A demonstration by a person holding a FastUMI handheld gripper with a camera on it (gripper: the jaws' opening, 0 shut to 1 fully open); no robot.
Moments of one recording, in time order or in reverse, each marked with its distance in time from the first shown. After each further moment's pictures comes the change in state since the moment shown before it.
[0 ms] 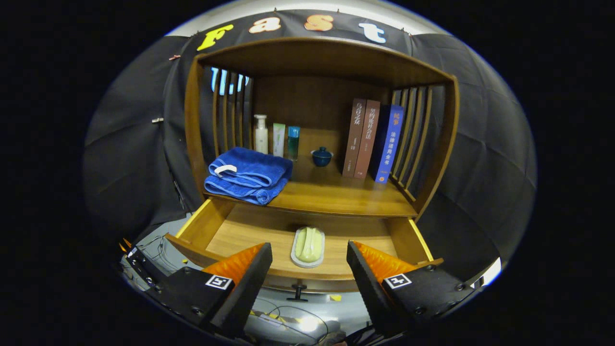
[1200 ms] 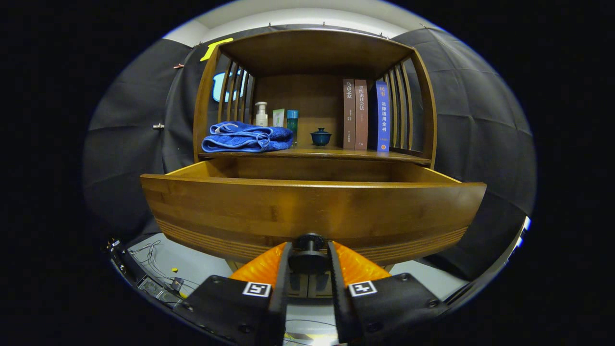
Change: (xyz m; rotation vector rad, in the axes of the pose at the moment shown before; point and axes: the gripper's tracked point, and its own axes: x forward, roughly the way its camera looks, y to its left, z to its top) arm 0.043 0.010 -0.156 0.047 -0.265 -0.029
